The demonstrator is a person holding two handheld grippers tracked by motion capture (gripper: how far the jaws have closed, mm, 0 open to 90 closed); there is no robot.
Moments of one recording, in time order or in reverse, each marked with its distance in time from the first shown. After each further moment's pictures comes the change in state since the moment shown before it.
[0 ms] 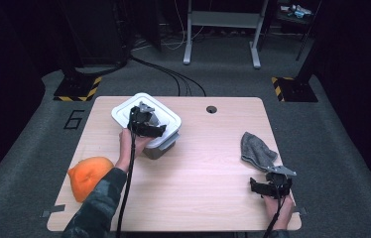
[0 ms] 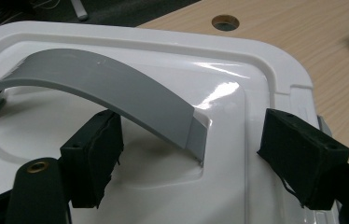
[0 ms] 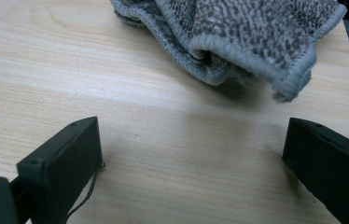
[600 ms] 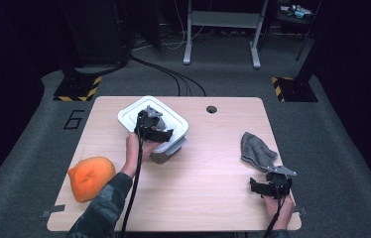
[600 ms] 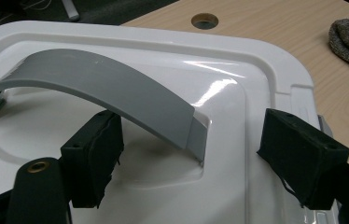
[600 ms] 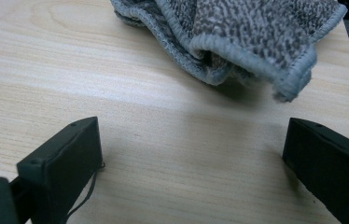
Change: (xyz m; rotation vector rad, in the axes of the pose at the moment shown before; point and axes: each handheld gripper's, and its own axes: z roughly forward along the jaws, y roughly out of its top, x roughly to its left) left arm -0.029 0.000 -0.002 0.006 -0.015 0.013; right arm 0.000 0.000 0.000 0.000 0.001 -0.001
